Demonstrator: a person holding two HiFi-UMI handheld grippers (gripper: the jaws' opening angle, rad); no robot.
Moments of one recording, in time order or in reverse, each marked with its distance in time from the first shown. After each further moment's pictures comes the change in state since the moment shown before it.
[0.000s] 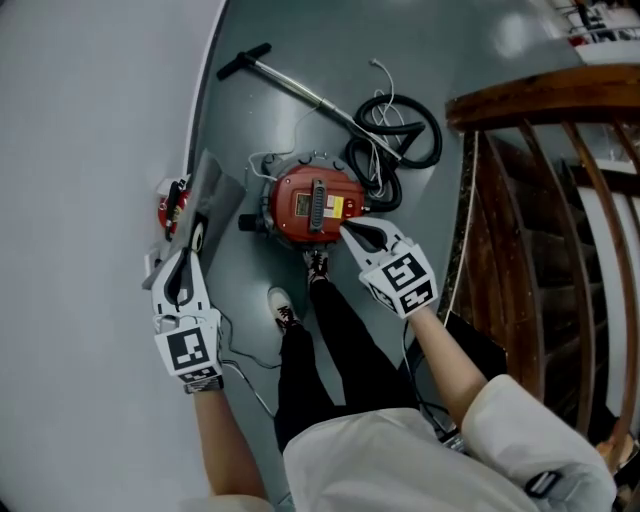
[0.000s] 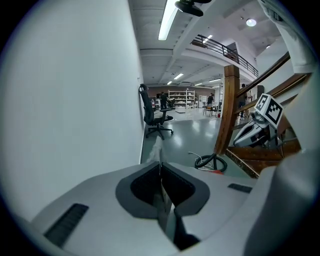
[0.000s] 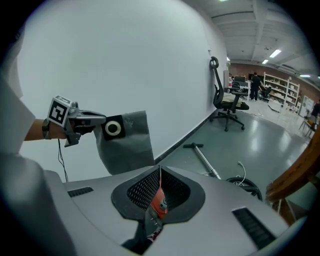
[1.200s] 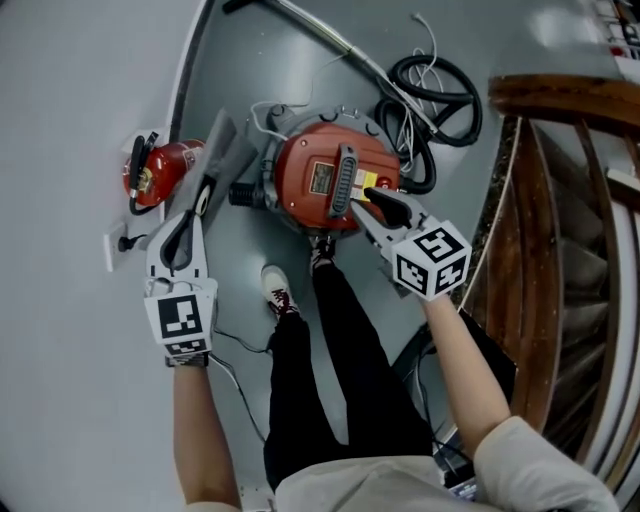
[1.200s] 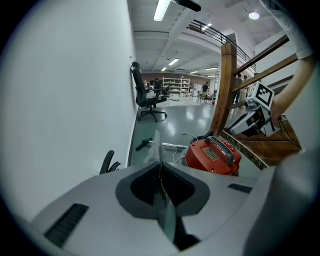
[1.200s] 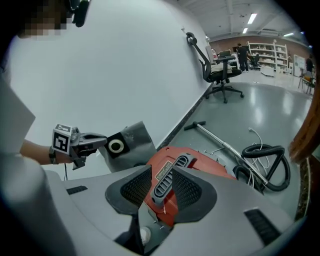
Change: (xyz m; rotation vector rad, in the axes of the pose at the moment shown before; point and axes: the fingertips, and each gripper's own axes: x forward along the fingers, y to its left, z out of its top) left arm 0.105 -0.024 -0.160 0.034 0.138 -0.077; right arm 0.113 -0.037 -0.114 0.252 0.046 0.093
